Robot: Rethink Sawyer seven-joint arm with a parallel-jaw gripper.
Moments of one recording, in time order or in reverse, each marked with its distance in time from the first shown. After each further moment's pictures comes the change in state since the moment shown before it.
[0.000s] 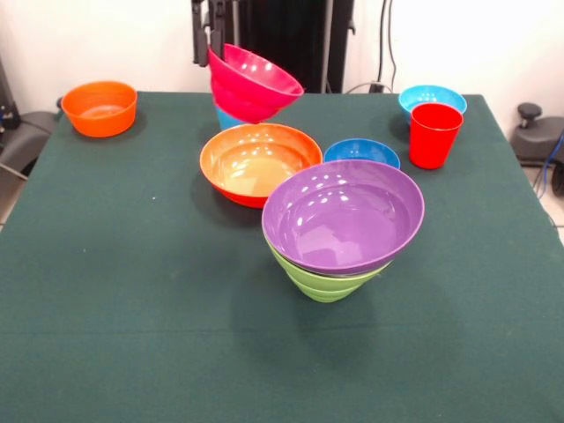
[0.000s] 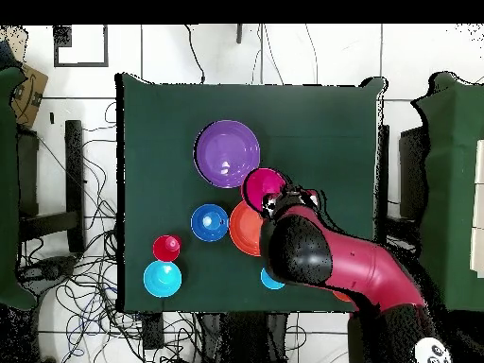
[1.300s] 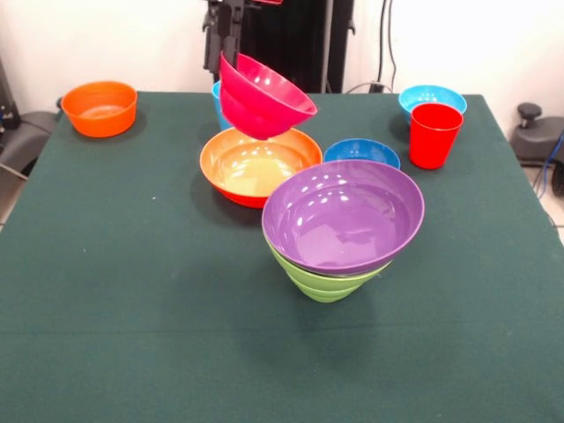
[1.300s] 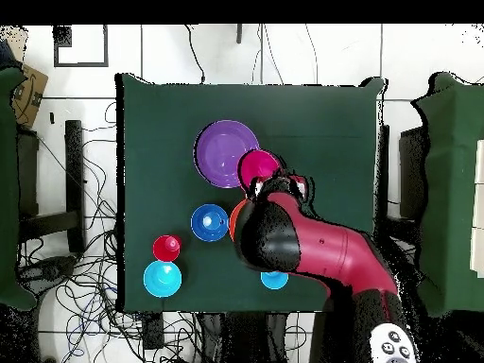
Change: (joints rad) arm 0.241 0.058 -0.221 -0.133 0.000 -0.044 0.156
